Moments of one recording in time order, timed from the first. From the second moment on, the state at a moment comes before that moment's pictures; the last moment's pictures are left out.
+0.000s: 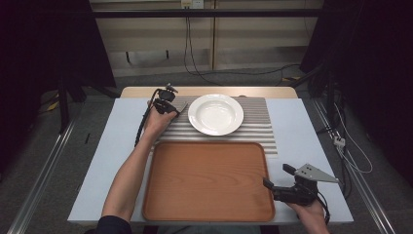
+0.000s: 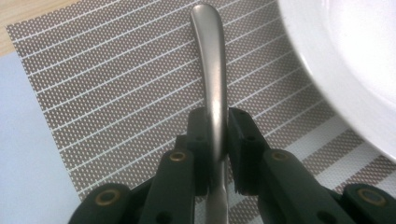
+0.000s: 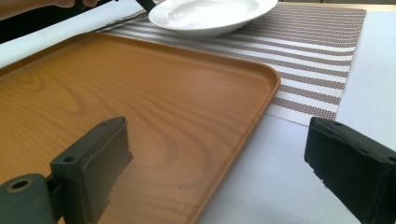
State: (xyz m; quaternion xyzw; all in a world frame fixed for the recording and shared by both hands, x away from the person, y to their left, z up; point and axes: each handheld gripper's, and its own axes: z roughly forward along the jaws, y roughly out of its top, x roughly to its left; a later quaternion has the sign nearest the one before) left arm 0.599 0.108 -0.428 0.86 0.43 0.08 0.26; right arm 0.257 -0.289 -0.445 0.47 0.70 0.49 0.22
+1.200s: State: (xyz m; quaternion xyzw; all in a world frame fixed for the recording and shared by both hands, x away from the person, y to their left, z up) left arm 0.556 0.114 -0.392 0.87 0.40 0.08 0.27; right arm 0.256 -0.288 -0.444 0.47 0.70 0.49 0.23
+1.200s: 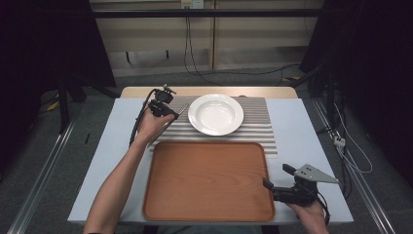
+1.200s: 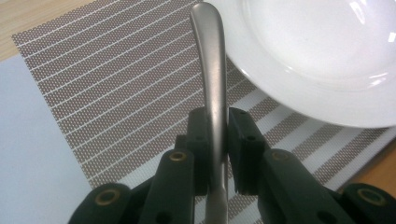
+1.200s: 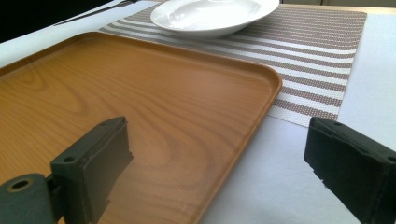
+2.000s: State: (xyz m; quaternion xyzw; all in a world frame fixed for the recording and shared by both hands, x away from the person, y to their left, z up) left arm 0.500 0.111 -0.385 0.89 0.35 0.08 0.28; right arm 0.257 -0.286 -0.444 0.47 0.70 0.49 0.22
